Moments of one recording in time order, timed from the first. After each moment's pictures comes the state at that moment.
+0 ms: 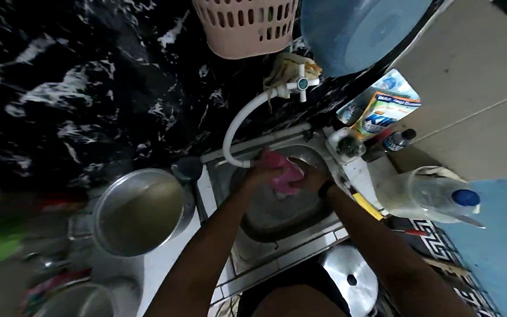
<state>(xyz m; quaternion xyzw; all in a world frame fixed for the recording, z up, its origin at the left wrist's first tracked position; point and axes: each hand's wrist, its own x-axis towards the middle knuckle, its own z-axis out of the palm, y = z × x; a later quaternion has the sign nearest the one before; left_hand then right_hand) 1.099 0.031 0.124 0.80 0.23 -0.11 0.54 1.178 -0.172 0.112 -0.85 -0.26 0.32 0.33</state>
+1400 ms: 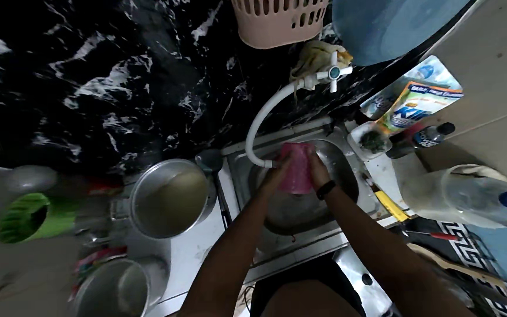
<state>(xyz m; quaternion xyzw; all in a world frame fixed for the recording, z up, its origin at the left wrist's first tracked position) 1.071 0.015 0.129 0.70 0.28 -0.01 0.66 1.142 -0.118 0.104 -0.71 0.01 0.29 0.64</state>
